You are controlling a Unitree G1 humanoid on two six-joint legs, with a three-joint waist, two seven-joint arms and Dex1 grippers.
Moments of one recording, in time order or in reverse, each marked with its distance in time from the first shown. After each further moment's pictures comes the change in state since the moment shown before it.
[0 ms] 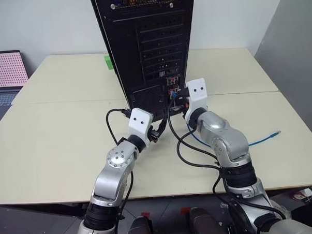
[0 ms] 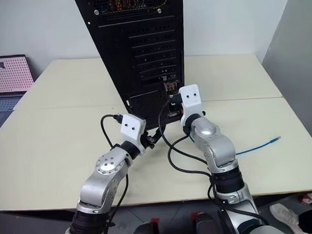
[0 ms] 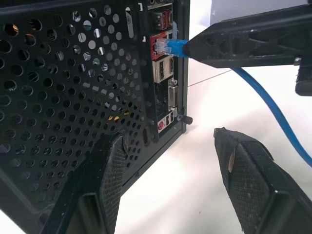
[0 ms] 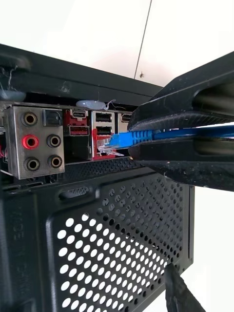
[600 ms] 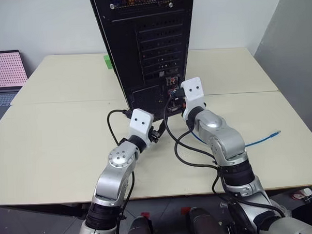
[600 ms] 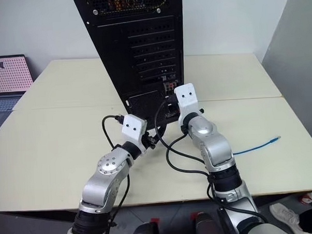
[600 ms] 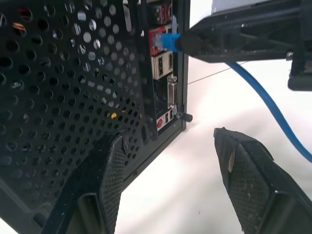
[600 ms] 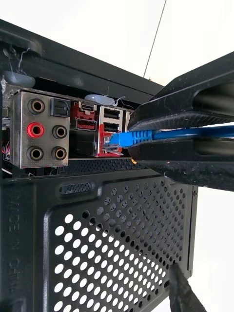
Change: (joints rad) left arm 0.000 -0.018 0.000 0.020 0.018 -0.001 0.000; right arm -0.008 0.010 0.026 0.013 -0.057 -0.014 0.012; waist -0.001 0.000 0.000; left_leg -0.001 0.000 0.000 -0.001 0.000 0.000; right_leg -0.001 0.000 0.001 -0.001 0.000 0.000
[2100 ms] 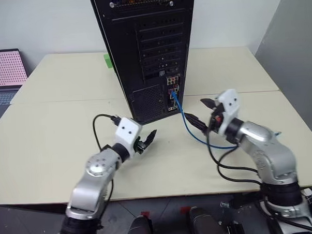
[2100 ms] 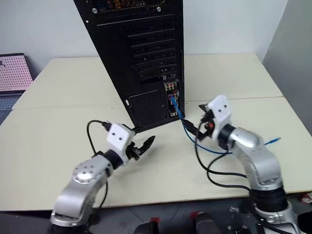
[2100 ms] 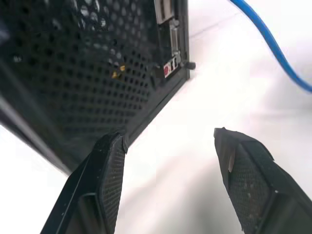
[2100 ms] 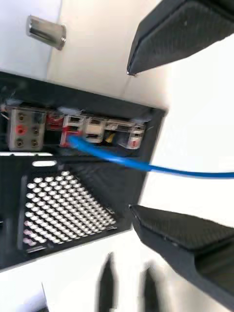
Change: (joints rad) left arm 0.102 0.280 0.158 -0.162 -0.110 0.086 -0.242; right arm 0.297 -0.428 -0.186 -0.281 0.271 -0.102 0.525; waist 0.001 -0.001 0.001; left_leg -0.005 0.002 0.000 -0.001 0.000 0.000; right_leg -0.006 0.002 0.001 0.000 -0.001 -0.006
